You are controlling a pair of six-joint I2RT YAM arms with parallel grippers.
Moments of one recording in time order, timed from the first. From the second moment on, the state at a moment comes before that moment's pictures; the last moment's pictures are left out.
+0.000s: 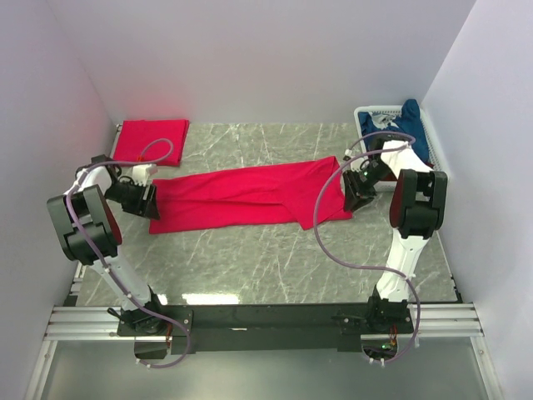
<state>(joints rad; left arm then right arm) 0.38 1.85 1.27 -0.90 0.54 0.72 -0.08 2.07 1.62 -1.23 -0.46 -0.35</state>
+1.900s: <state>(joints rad) 0.50 1.86 1.15 -0.92 0.51 0.60 -0.08 1.98 1.43 -1.07 -0.35 -0.34</state>
